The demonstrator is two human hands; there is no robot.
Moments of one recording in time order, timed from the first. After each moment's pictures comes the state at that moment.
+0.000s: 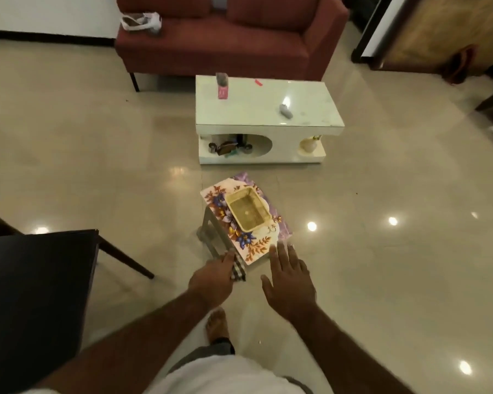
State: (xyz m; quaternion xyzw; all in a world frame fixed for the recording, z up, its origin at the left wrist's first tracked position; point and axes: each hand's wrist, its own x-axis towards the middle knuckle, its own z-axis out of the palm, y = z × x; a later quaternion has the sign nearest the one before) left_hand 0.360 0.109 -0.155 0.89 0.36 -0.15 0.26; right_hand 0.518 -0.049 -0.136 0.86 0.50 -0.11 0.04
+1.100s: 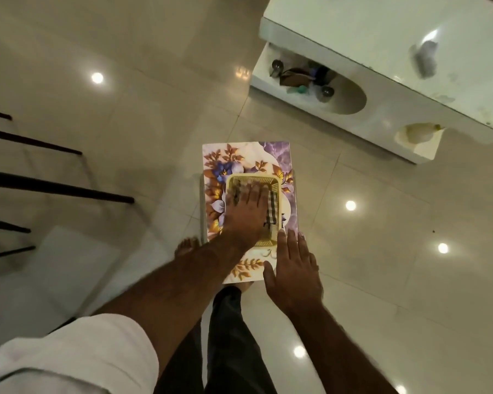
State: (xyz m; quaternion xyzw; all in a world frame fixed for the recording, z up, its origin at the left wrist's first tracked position) left_hand 0.671 0.284 -0.408 0.82 0.49 -0.20 0.23; right_hand 0.784 0.149 -0.330 0.75 0.58 -0.30 0.14
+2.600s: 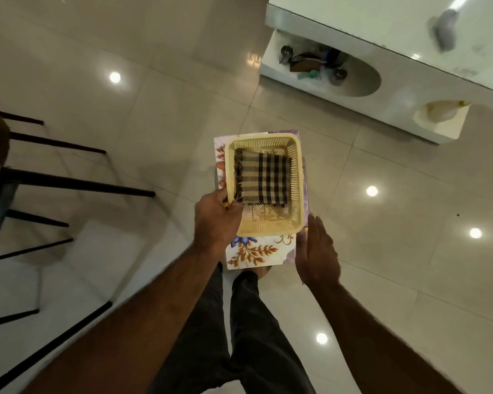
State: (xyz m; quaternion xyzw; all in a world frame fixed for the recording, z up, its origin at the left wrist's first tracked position) left_hand 0.602 0.265 -0.281 0.51 0.73 0.16 0.43; right_hand 0.817 0.137 -0.364 0.82 0.47 -0.32 -0.07
